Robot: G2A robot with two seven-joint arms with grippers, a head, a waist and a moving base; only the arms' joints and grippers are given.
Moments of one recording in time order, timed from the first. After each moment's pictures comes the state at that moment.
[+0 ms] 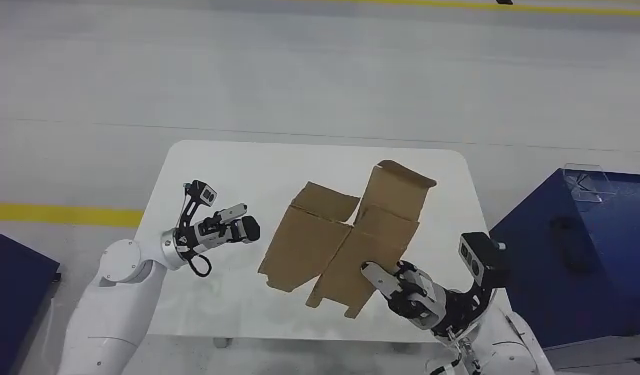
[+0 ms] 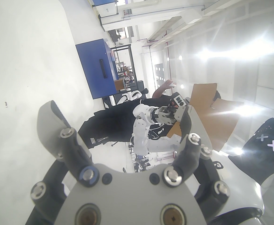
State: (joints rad) left arm 0.98 -1.19 -1.35 -1.15 -0.55 -0.34 -1.23; right arm -1.60 -1.17 1.42 -2.13 -0.14 -0.78 0.40
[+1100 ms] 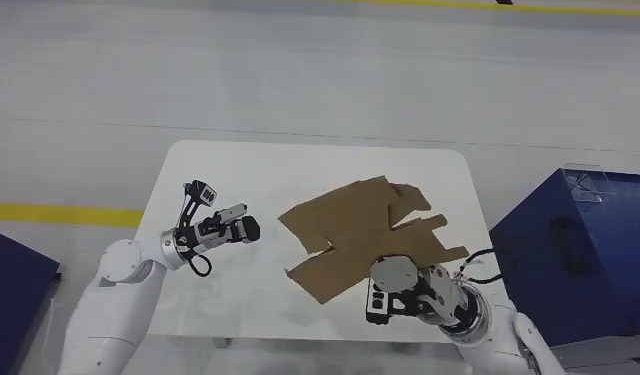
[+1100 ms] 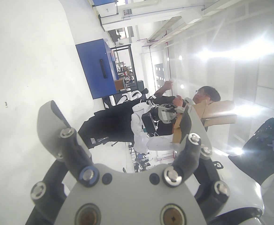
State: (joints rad) left arm 0.98 -1.19 -1.35 -1.15 -0.55 -0.34 -1.23; right arm -1.58 -1.10 1.42 -2.12 2.56 0.82 0.06
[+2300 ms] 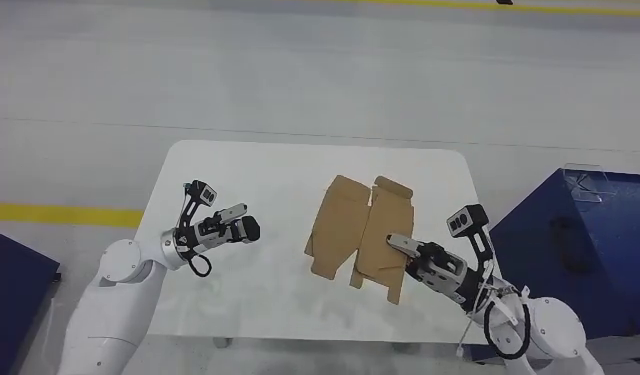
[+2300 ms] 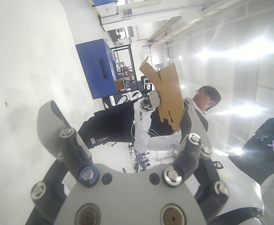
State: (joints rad) left arm 0.98 -1.19 -1.35 -1.15 -0.55 -0.34 -1.23; right arm -1.62 -1.09 1.60 -2.09 0.61 0.11 0.75
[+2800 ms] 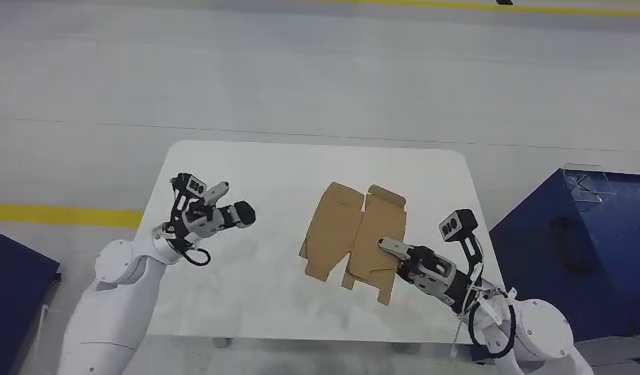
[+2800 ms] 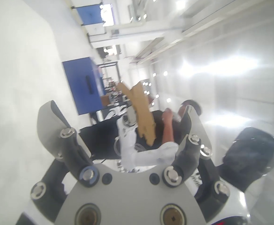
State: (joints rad) left arm 1.02 -1.19 -1.39 -1.24 -0.76 -0.20 -1.12; right arm -1.62 -1.09 1.56 -2.08 0.53 0.10 0.73
